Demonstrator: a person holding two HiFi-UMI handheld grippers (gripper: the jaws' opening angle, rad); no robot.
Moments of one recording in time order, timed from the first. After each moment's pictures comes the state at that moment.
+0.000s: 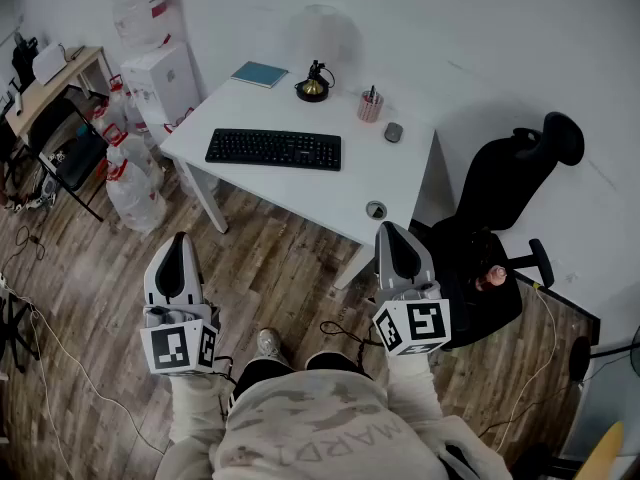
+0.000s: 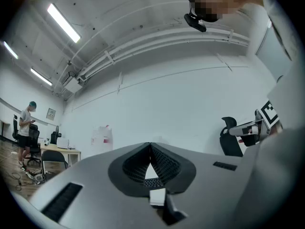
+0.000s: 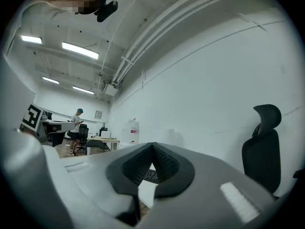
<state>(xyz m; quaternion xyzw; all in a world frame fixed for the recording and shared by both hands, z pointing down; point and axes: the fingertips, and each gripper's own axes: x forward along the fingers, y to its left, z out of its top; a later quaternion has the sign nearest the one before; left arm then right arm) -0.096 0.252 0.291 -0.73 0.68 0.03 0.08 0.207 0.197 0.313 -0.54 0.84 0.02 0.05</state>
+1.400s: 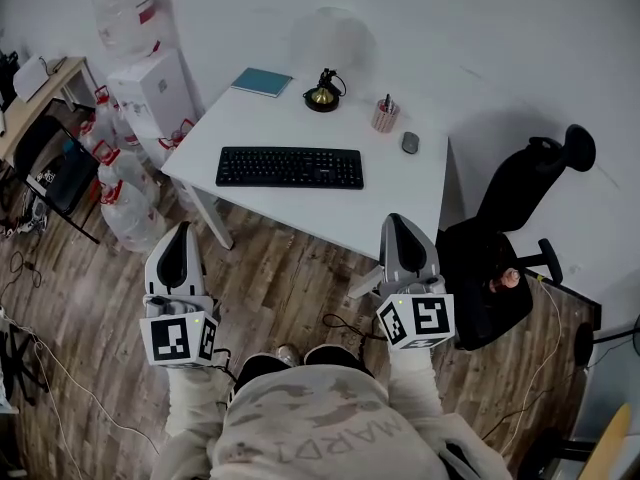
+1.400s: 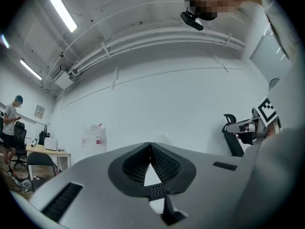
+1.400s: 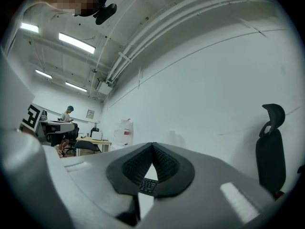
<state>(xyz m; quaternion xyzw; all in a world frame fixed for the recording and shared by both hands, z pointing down) -0.190 0.133 0.294 -0.77 0.64 0.02 0.09 0.116 0.104 0.312 -0.58 0.81 0.04 0.06</state>
